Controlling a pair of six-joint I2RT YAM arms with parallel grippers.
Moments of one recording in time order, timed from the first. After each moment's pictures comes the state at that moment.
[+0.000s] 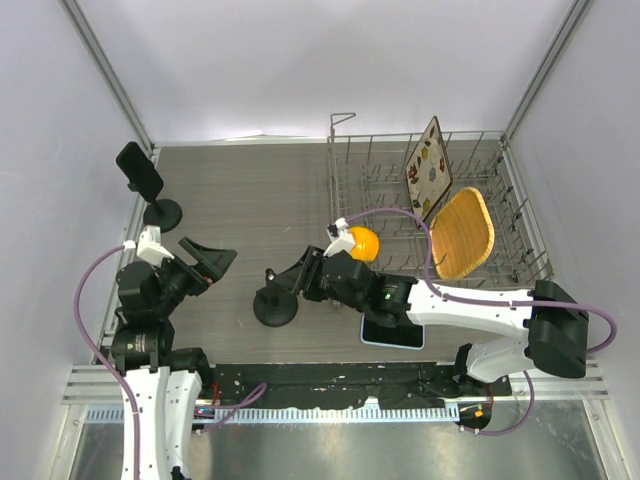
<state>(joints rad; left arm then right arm) 0.12 0.40 0.64 -0.57 0.46 -0.74 1.17 1.37 0.91 0.04 0.27 1.14</state>
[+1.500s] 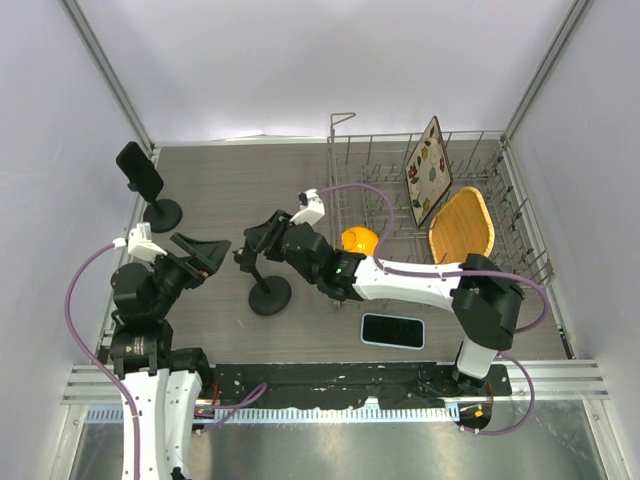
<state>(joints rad) 0.12 0.39 0.65 -0.47 0.42 -0.79 1.12 1.71 1.20 0.29 0.44 1.02</state>
